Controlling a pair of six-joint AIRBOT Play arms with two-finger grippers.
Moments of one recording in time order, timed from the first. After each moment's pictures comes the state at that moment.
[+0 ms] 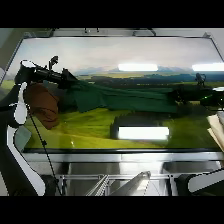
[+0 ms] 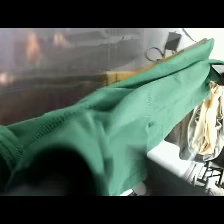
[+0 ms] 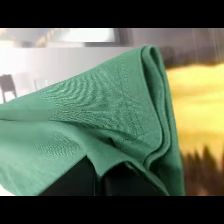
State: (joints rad) left arm 0.17 -2.23 2.04 0.60 -1.51 -1.28; right arm -0.40 -1.81 1.20 -0.48 1.04 0.93
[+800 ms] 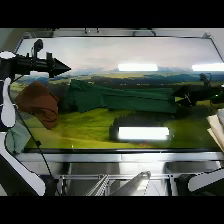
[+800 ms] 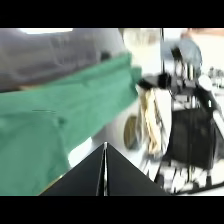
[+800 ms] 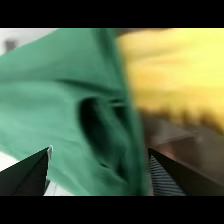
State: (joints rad) left arm 0.19 -2.08 2.01 0.38 -1.60 -1.26; right arm -0.44 -1.86 1.35 -0.74 1.27 1.08
